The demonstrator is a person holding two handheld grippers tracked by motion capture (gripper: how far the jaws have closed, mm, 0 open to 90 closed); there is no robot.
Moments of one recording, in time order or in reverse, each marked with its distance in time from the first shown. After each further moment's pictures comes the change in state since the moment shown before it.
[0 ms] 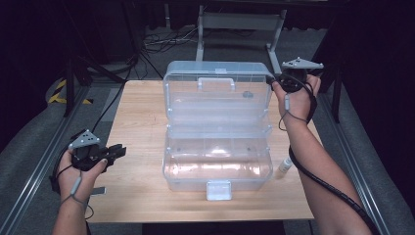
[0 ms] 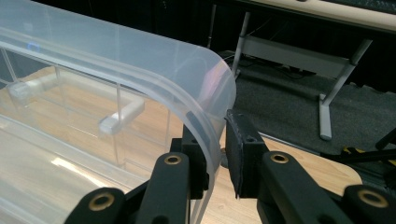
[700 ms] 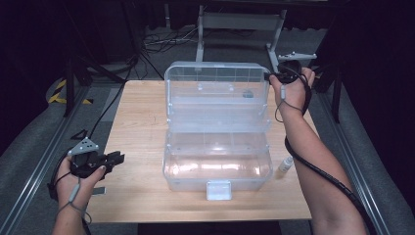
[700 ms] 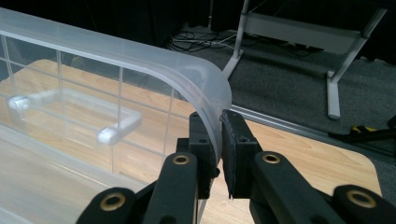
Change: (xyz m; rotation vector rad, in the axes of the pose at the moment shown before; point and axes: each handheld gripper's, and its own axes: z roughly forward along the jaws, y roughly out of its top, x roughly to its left) left arm -0.002 -0.016 -0.001 0.036 0.003 -0.018; right arm -0.012 0.009 0.030 0.084 0.009 0.055
